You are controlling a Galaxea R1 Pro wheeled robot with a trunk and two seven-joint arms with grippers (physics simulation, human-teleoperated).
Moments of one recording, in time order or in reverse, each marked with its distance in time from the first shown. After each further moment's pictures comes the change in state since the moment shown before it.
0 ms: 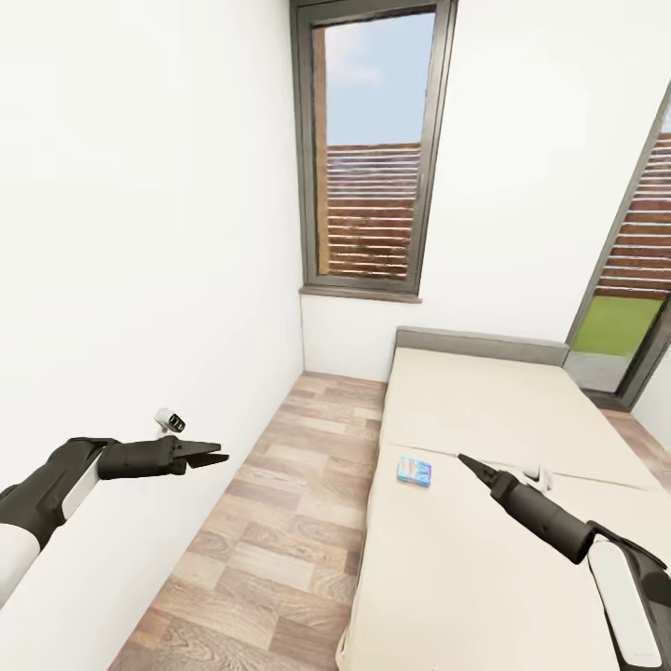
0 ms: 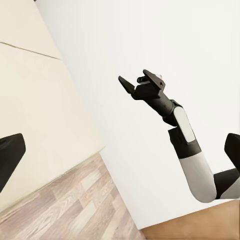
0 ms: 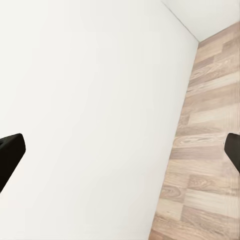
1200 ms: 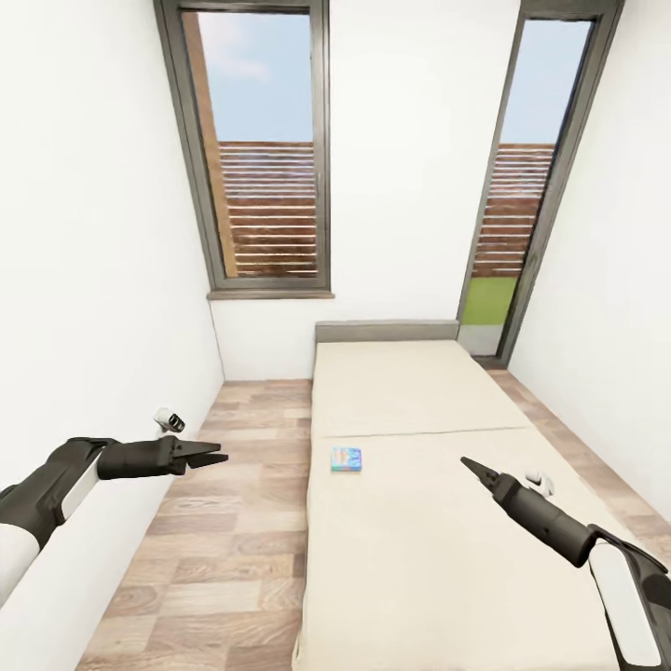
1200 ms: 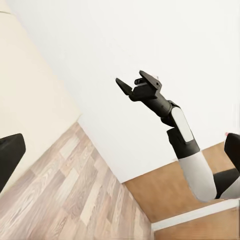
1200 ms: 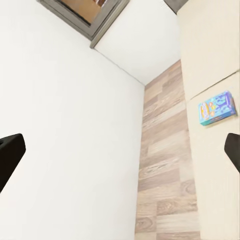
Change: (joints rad) left arm 0.000 0.002 0.000 0.000 0.000 0.000 0.000; right arm -0.005 0.000 -0.017 0.037 0.000 0.000 -0.002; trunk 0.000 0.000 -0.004
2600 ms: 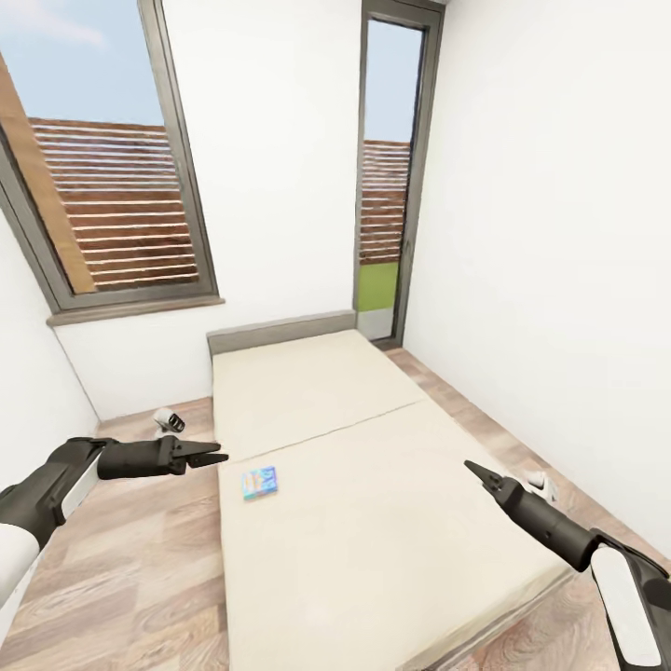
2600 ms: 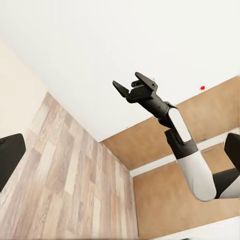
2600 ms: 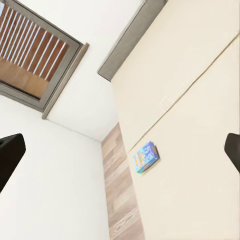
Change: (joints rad) left arm 0.000 0.000 0.000 0.000 0.001 0.000 0.000; right arm -0.004 0.000 -0.021 0.040 0.000 -0.001 0.000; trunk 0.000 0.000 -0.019
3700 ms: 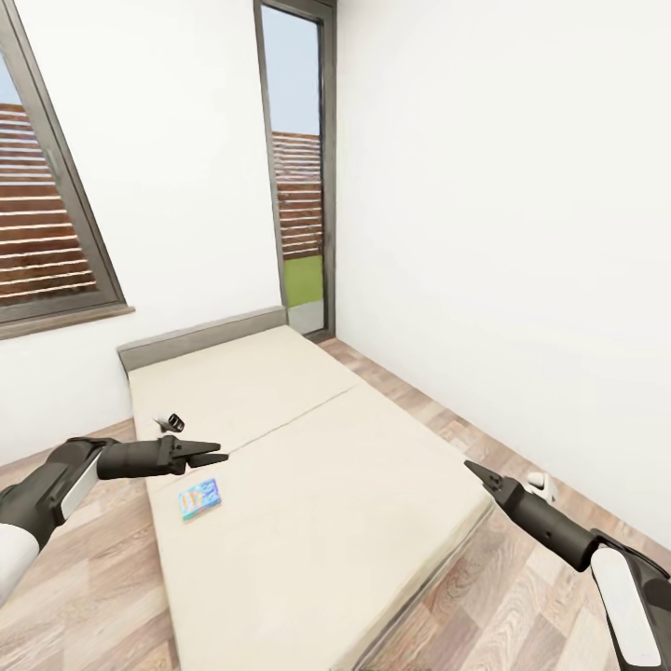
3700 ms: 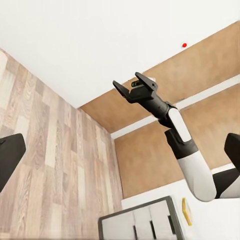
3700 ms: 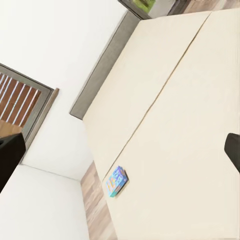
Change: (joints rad) left arm 0.000 0.001 0.000 0.000 0.000 0.000 0.000; right arm 0.001 0.000 -0.001 0.001 0.000 -0.005 0.003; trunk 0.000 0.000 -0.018
